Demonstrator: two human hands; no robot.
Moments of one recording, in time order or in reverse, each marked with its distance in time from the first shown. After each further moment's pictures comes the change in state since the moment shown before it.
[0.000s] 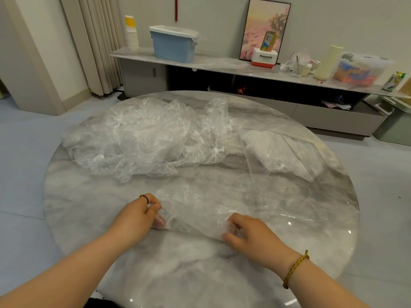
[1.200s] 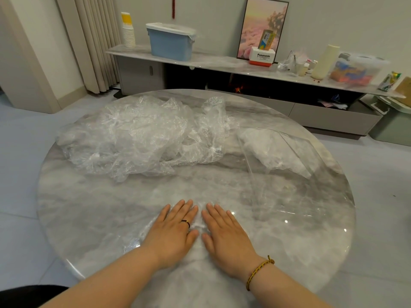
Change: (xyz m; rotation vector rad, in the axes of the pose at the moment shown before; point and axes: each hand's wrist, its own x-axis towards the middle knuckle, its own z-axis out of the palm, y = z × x) left_hand -0.004 0.006 0.062 0.687 -0.263 0.397; right_hand 0.014 -0.012 0.048 -0.515 0.119 -0.002
